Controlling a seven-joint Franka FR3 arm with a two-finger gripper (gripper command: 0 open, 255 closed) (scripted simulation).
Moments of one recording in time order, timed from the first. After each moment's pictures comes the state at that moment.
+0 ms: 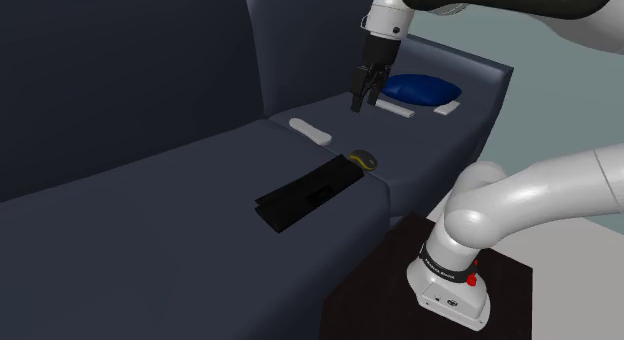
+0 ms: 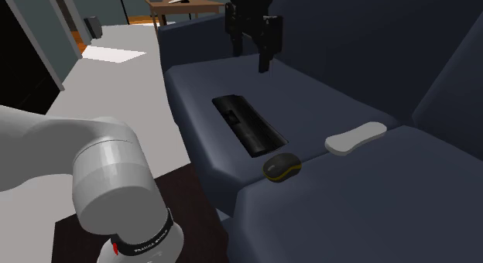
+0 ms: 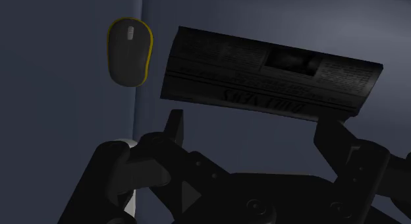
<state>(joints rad) 0.00 -0.82 -0.06 -2.31 0.07 1.57 -0.04</state>
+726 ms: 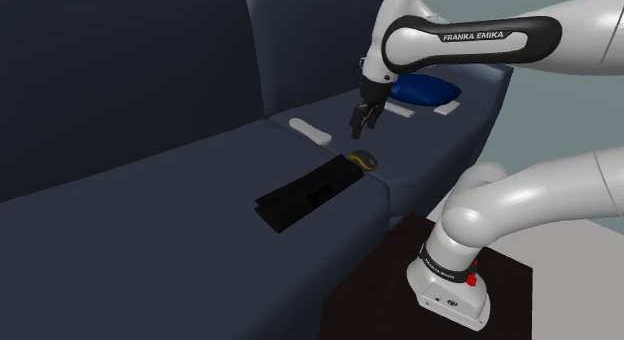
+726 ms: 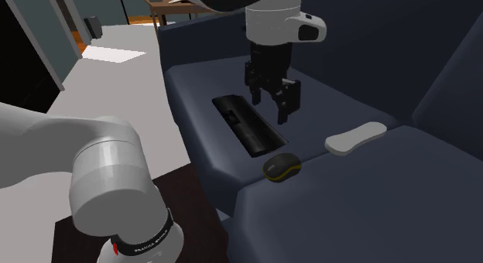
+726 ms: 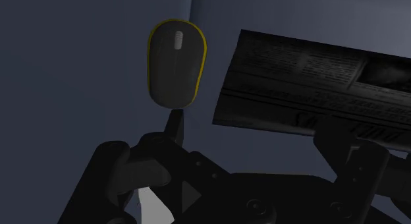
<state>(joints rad) -0.06 -0.82 -0.11 -2.57 -0.04 1.85 -0.11</state>
